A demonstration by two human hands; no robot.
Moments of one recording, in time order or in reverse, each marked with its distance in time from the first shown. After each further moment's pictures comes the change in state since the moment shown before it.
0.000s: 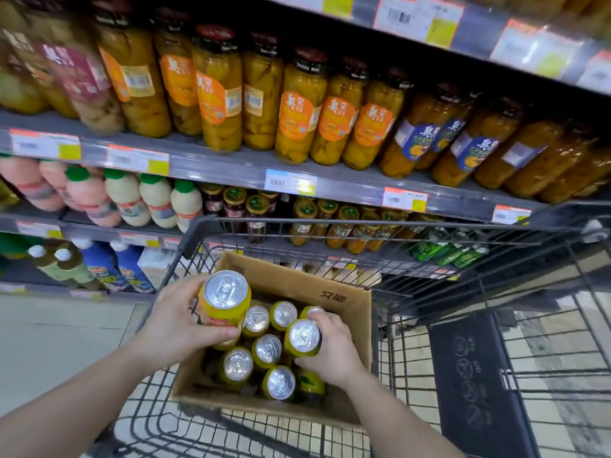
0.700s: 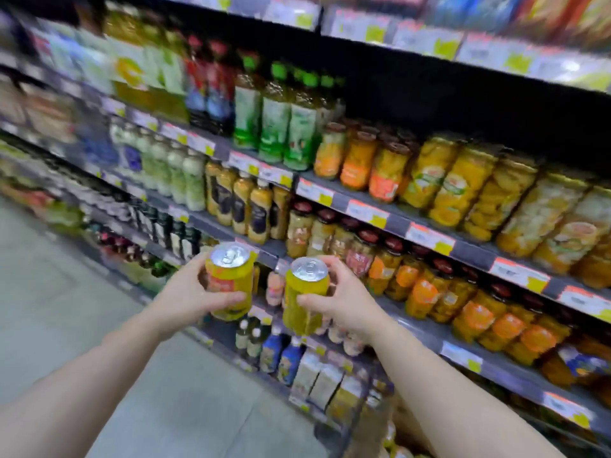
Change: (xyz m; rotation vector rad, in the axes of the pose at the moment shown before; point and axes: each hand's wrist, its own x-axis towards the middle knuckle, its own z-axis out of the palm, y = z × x) left_hand -0.152 0.074 -0.415 -0.293 0.483 -0.113; right_hand -0.076 -0.507 -0.059 0.357 -0.207 -0.668
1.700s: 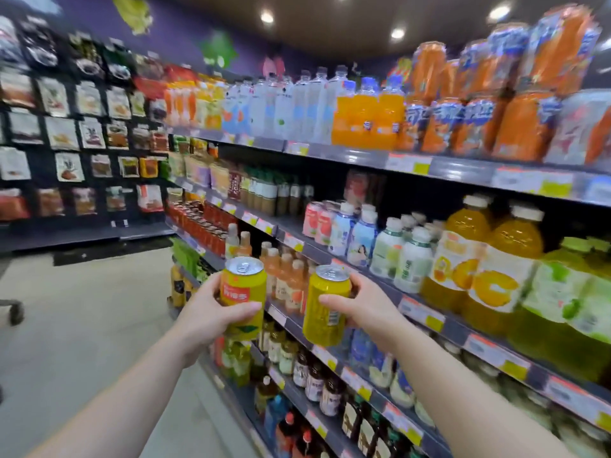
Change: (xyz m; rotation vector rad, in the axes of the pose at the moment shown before) left_hand 0.298 -0.083 -0.784 -0.096 0.476 0.034; right_hand 0.613 -0.404 0.551 0.120 -0.193 -0.226
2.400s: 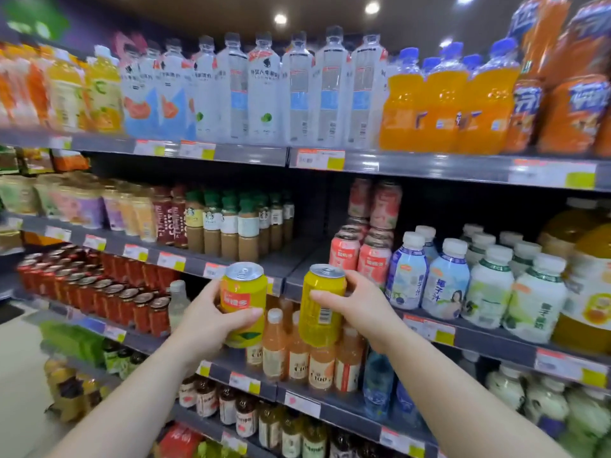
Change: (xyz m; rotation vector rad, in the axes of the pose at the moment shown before) left_hand 0.412 -0.060 -0.125 0.036 -0.420 0.079; right_hand 0.321 -0.009 0.140 -0.078 0.502 0.092
